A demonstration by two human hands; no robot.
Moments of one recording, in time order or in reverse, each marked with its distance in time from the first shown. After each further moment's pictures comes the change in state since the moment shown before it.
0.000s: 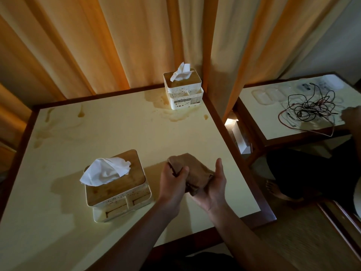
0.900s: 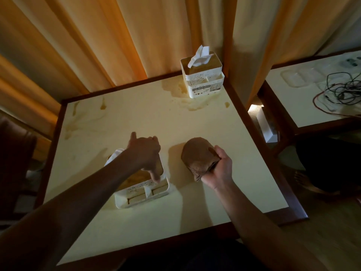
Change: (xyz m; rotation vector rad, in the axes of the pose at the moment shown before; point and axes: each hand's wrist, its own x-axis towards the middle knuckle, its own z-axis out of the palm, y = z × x) left_hand 0.076 0.083 -0.097 2.117 -0.369 0.211; right_hand 0.056 0.011 0.007 0.041 0.150 0.022
